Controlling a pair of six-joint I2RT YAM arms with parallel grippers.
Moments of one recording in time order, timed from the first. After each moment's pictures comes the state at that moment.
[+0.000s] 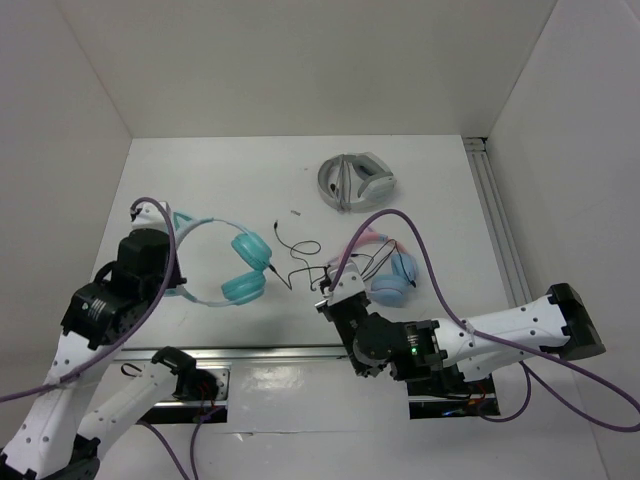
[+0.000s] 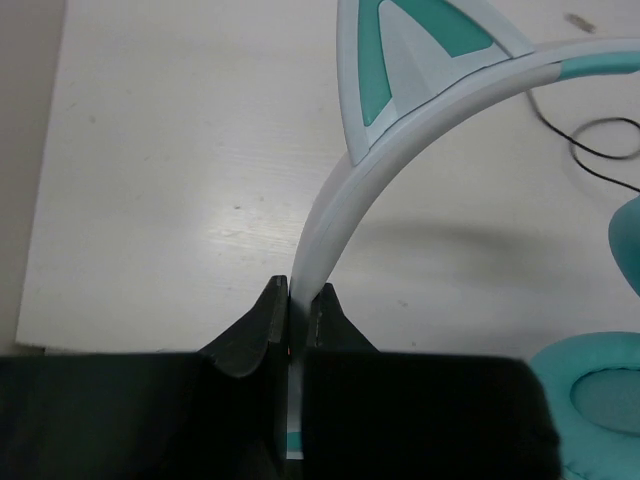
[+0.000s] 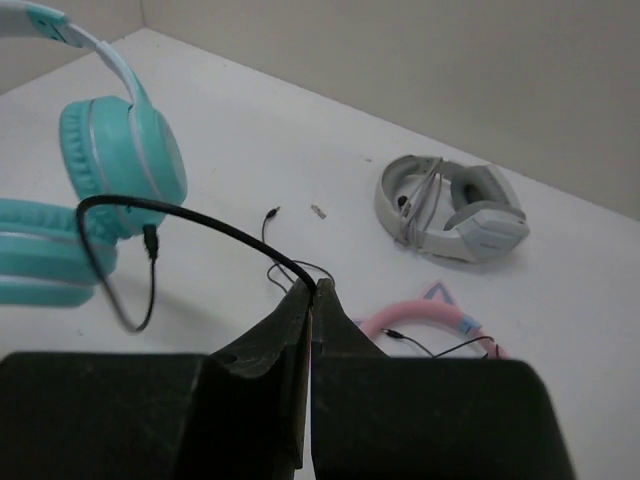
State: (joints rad) left arm -0.39 0.72 1.10 -1.09 -0.51 -0.35; right arm 1.66 1.11 0.83 0.33 1.31 -0.20
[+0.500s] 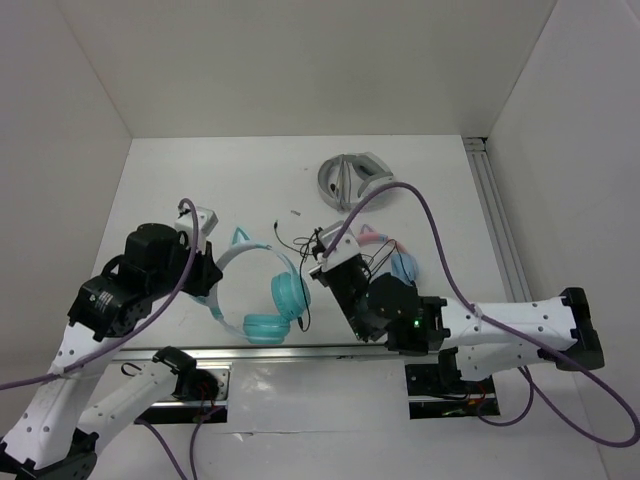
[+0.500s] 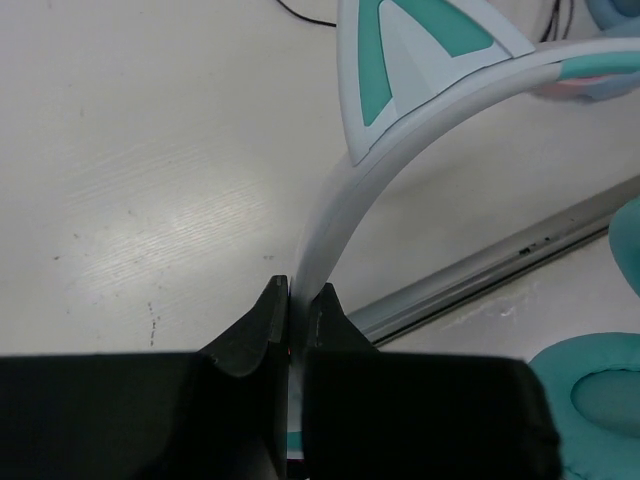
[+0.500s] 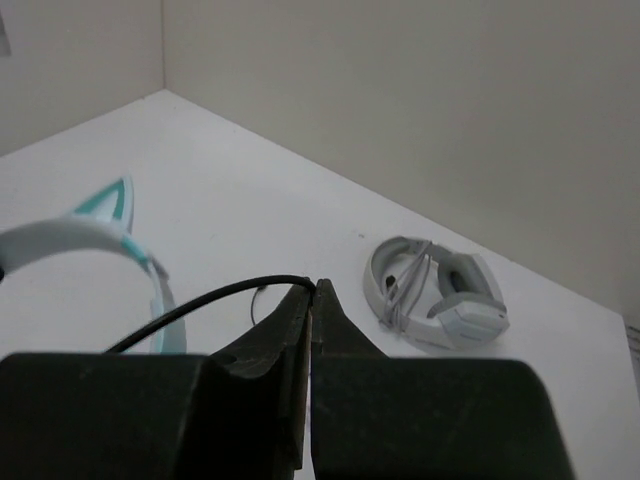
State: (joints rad) left arm -0.42 0.73 1.09 -1.04 0.03 -0.15; right arm 1.53 1.12 0.96 0.40 1.10 -0.45
